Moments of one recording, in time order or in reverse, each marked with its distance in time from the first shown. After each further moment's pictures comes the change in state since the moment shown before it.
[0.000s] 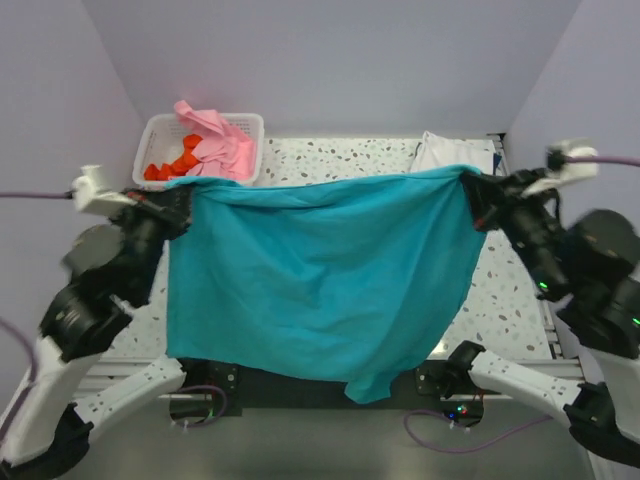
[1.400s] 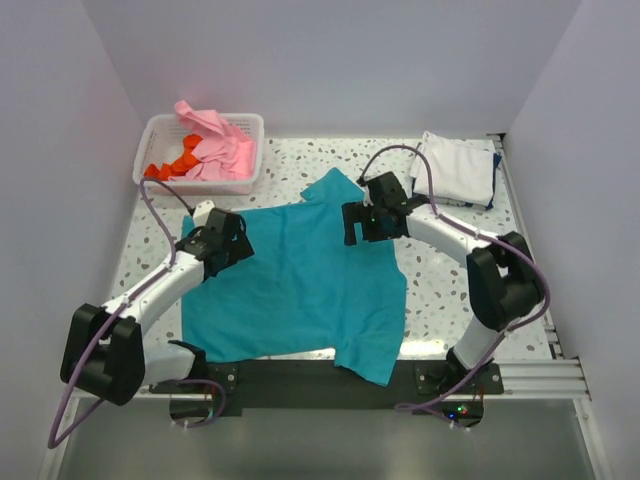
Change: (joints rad) left arm 0.356 0.612 -0.559 0.047 0.164 -0.034; right arm -0.295 0.888 -0.470 0.270 -0.484 0.107
